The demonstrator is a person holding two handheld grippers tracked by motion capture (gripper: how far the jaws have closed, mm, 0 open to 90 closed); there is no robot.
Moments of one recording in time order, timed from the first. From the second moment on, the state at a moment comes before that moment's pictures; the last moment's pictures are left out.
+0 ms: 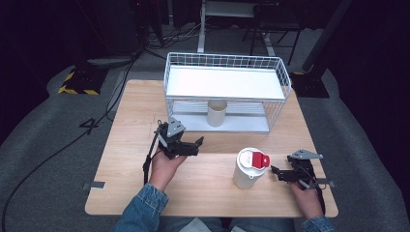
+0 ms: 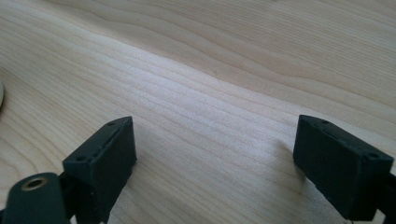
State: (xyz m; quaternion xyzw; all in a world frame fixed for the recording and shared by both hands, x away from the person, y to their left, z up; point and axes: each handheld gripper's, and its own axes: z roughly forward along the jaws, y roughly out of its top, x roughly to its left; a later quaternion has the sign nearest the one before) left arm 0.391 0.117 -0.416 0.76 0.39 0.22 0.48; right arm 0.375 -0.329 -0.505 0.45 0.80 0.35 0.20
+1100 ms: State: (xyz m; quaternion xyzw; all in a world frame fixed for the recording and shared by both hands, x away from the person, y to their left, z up) left arm 0.348 0.169 -0.447 0.80 0.39 0.20 0.40; right arm 0.376 -0.330 -0.505 0.46 0.80 0.34 0.20
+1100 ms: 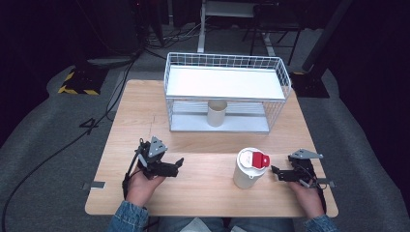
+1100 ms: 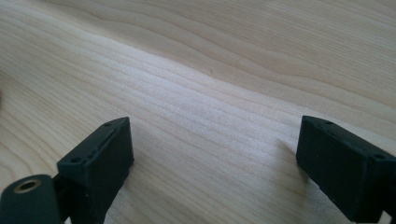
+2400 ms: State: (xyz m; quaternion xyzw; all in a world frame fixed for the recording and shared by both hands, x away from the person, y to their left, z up) left arm 0.366 0.192 -0.500 0.83 0.45 0.14 0.29; right arm 0.348 -0.333 -0.462 0.41 0.81 0.38 0.19
